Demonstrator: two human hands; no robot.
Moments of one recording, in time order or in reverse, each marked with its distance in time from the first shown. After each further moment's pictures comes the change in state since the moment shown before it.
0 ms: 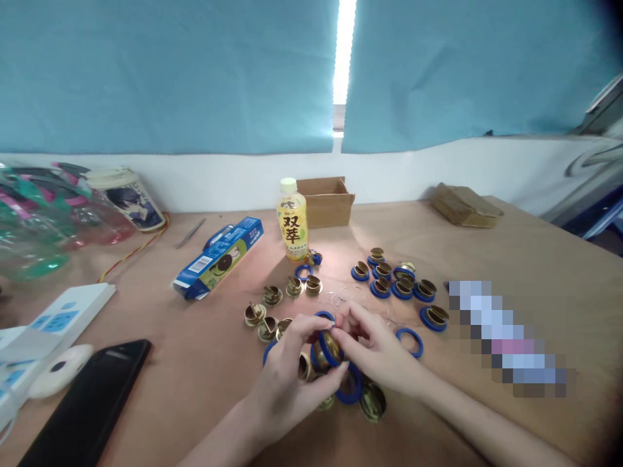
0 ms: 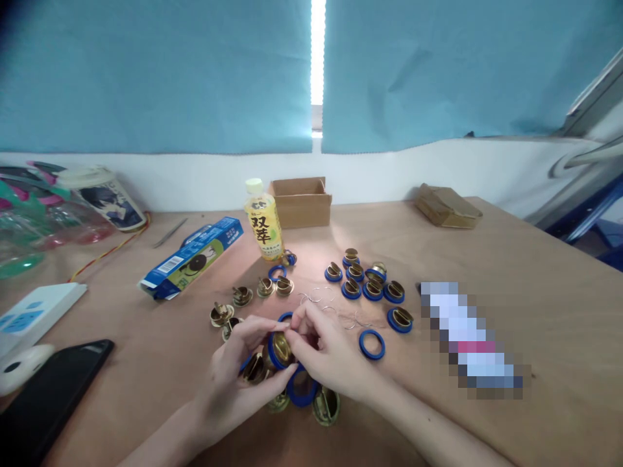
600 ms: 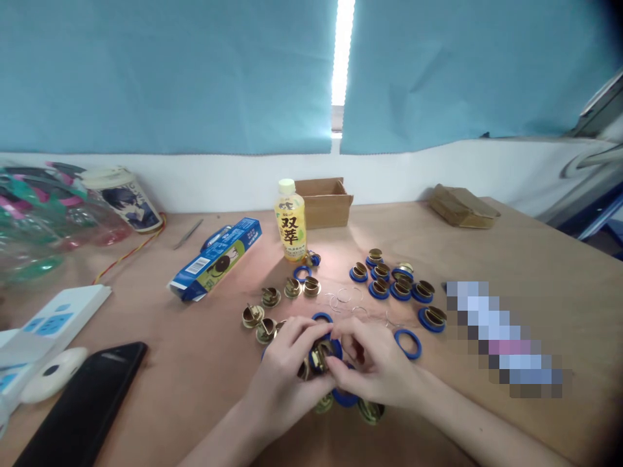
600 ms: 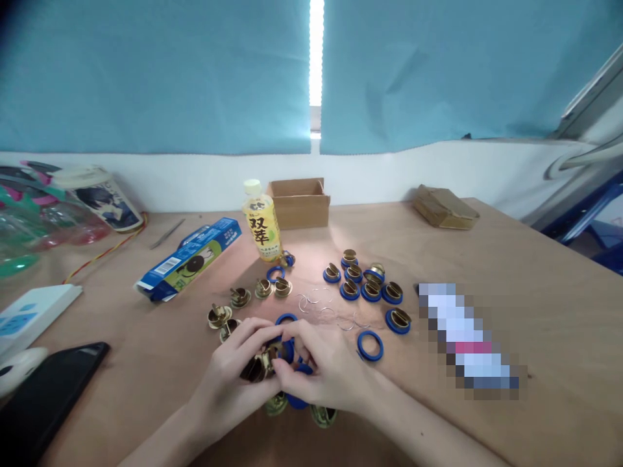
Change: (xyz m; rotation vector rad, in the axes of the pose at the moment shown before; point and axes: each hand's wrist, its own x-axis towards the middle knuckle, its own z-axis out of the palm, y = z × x) left_hand 0.008 0.007 -0.004 0.277 -0.051 0.031; right_hand -0.009 -0.001 -0.002 -0.437 0.056 -0.443
